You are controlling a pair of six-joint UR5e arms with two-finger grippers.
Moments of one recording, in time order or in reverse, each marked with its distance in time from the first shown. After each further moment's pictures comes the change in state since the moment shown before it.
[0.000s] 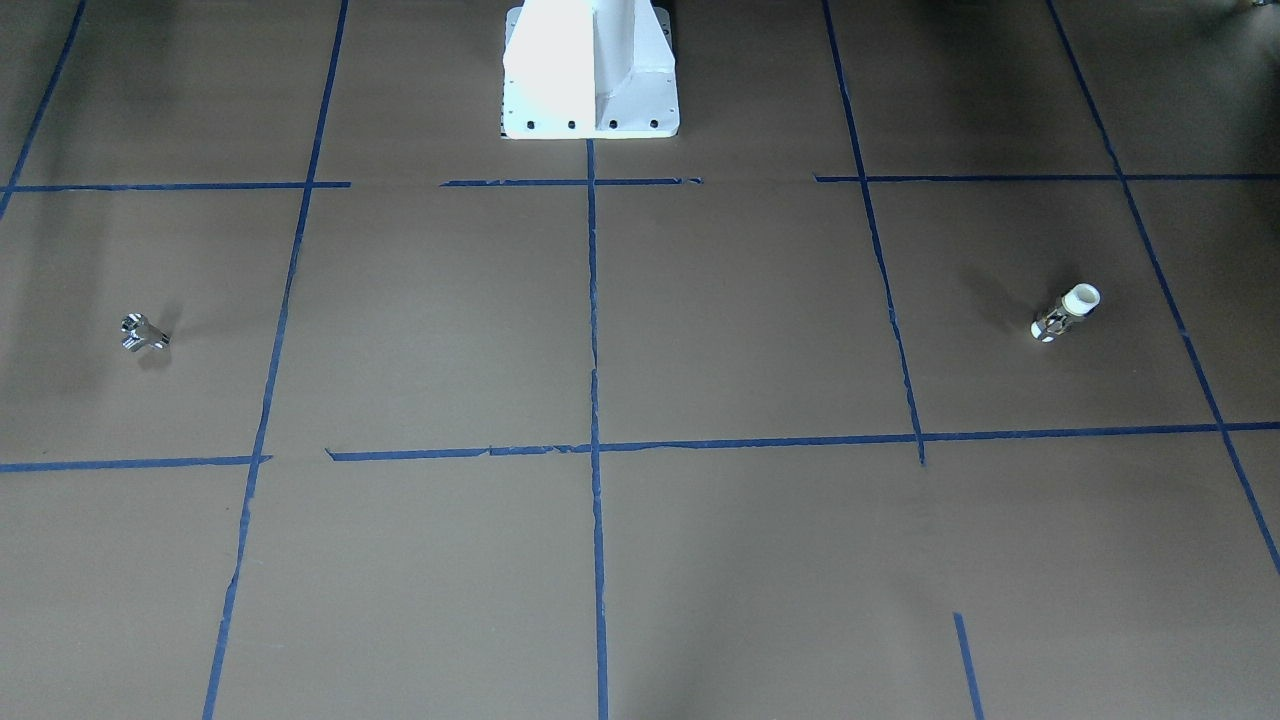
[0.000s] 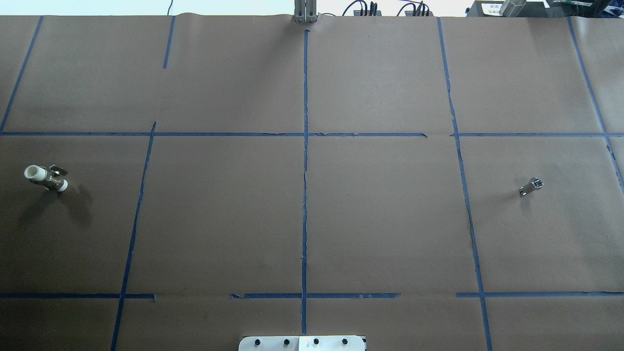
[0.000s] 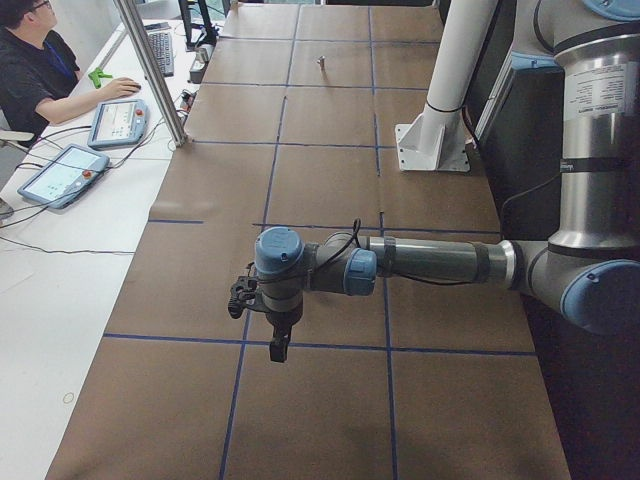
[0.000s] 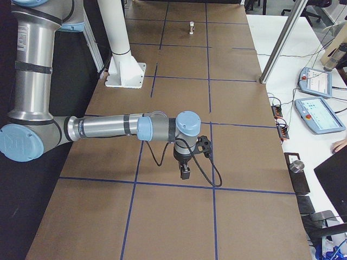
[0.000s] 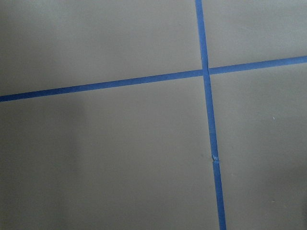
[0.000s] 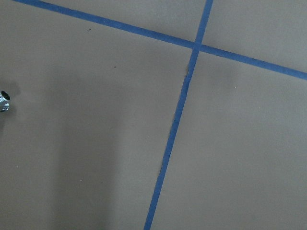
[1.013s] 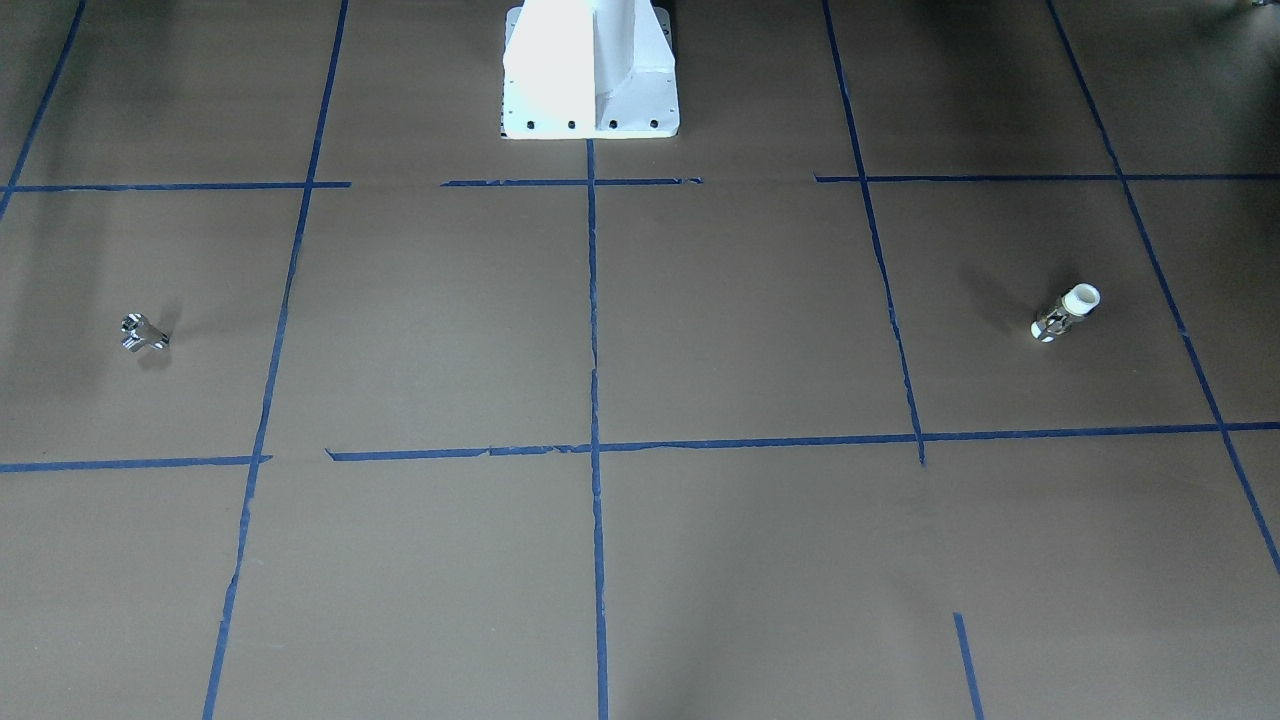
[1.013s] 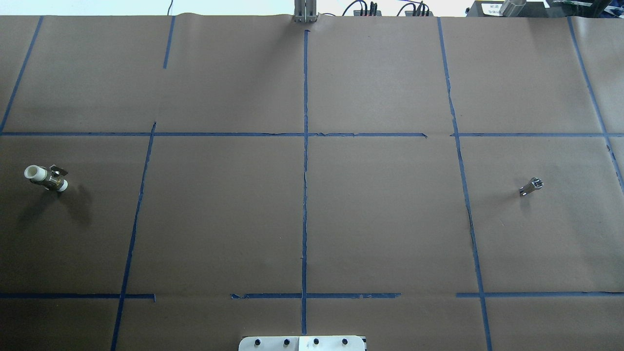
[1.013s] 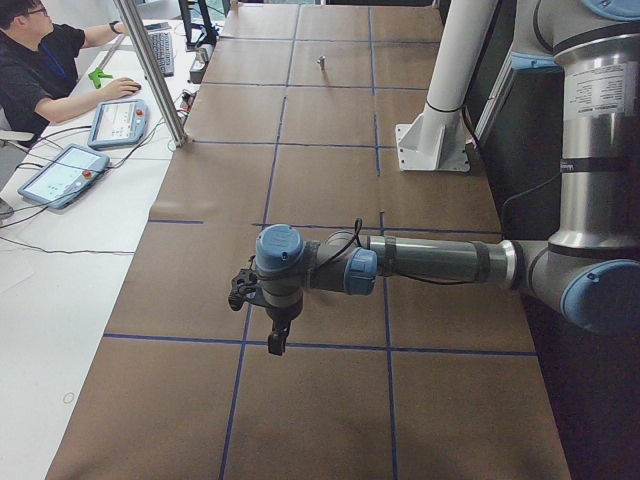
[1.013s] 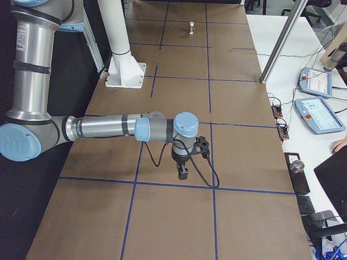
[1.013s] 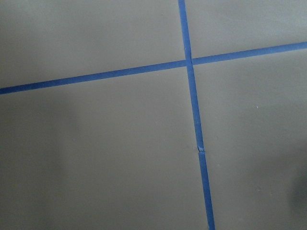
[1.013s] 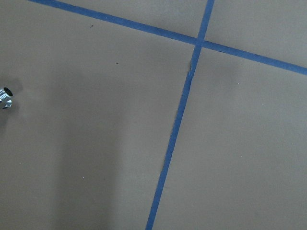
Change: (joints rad) left arm 0.006 -0.026 0.001 -0.027 -0.041 0.024; right arm 0.000 -0.009 0.012 0.002 0.007 0.000
